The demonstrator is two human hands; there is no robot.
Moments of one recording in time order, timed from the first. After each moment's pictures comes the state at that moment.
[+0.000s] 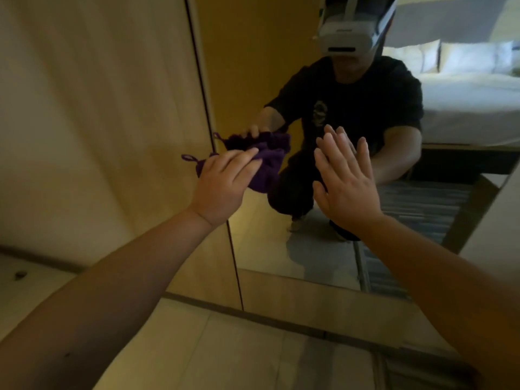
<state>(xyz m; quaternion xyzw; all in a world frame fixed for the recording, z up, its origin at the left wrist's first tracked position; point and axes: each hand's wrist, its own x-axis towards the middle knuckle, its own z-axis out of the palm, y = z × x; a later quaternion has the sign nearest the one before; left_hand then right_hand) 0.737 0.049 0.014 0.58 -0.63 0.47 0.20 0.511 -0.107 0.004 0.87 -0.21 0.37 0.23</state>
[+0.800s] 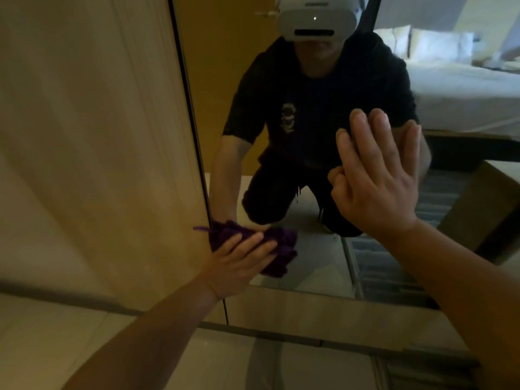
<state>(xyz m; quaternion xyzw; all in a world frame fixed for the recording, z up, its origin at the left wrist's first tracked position) 0.793 0.001 -0.224 0.49 -0.71 0.50 0.10 0.547 -0.141 -0.035 0.75 -0.17 0.52 0.37</state>
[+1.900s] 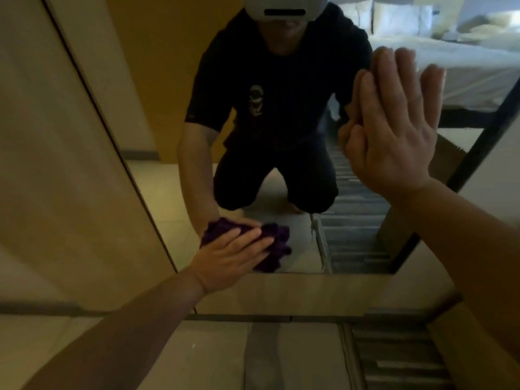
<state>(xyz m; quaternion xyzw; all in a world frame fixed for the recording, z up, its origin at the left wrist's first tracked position) 0.723 -0.033 -0.224 0.41 -0.79 0.45 0.08 0.453 -0.195 -0.015 0.72 -0.19 0.54 0.39</state>
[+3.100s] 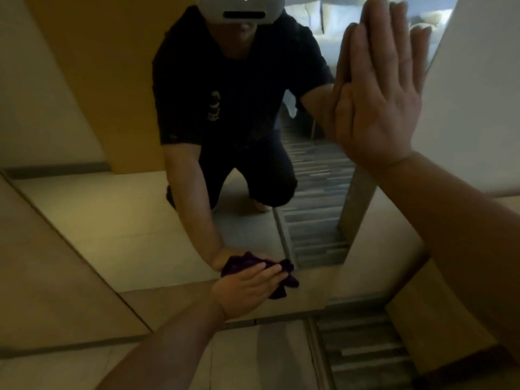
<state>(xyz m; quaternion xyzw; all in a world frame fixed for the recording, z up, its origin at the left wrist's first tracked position) 0.600 -0.092 -0.292 0.33 -0.85 0.40 -0.09 0.380 -0.234 0.003 0.67 -0.25 0.56 0.42</state>
